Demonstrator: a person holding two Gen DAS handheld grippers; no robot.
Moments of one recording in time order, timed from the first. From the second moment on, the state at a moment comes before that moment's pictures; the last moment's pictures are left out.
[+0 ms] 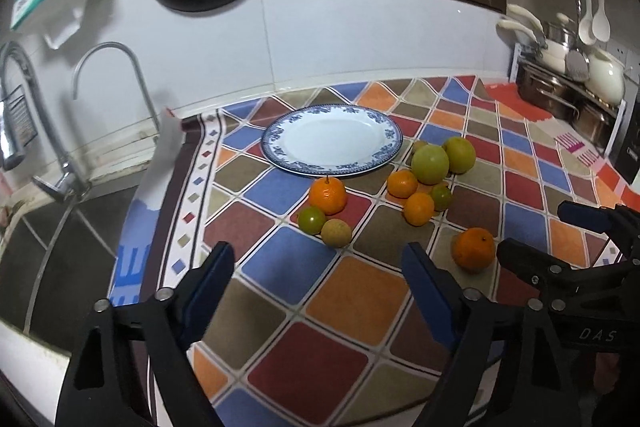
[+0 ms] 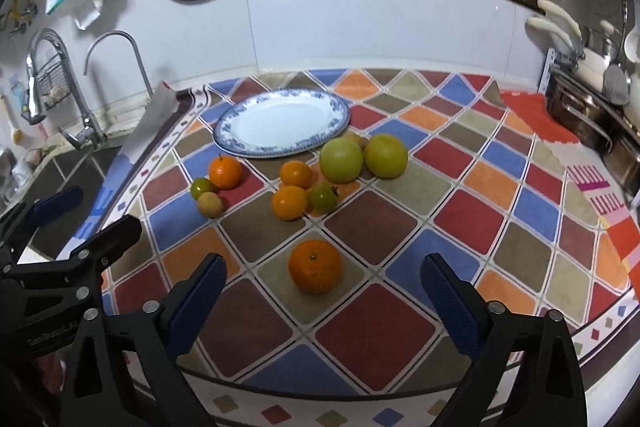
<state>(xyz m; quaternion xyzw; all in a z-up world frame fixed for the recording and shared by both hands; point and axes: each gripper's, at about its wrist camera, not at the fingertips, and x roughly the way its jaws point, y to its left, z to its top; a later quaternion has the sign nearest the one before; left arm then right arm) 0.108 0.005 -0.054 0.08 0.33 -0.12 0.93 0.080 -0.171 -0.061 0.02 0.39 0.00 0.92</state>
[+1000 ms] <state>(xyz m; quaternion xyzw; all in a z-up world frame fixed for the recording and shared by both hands) 0.190 -0.024 -0.117 0.12 0.41 -0.19 0.88 0.123 -0.158 -0.107 0.03 0.46 -0.03 0.89</state>
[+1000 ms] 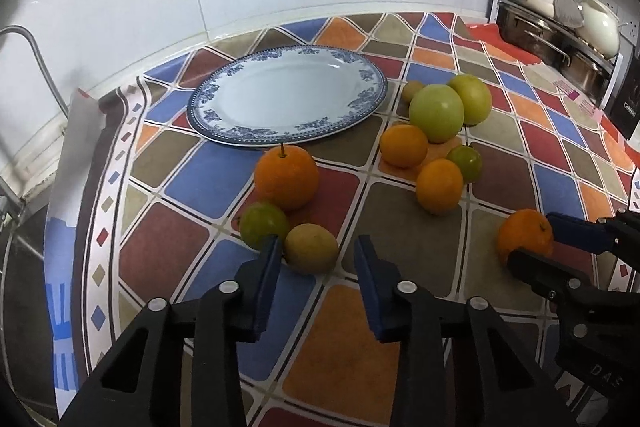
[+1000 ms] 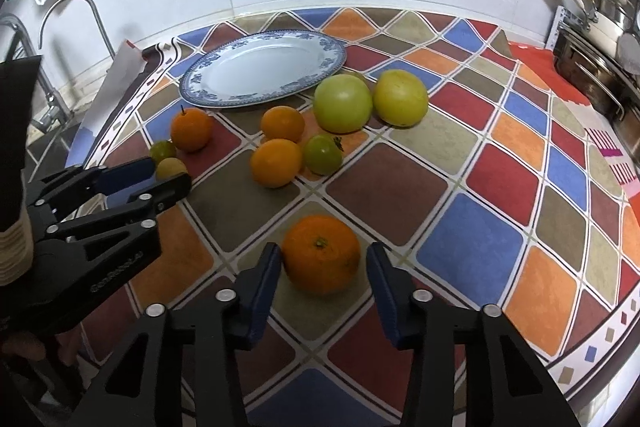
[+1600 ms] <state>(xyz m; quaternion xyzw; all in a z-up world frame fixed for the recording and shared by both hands) 0.182 -0.021 -0.101 0.10 0.40 -0.21 0.88 0.124 -0.159 -0.095 0.04 0.44 -0.01 0.90</state>
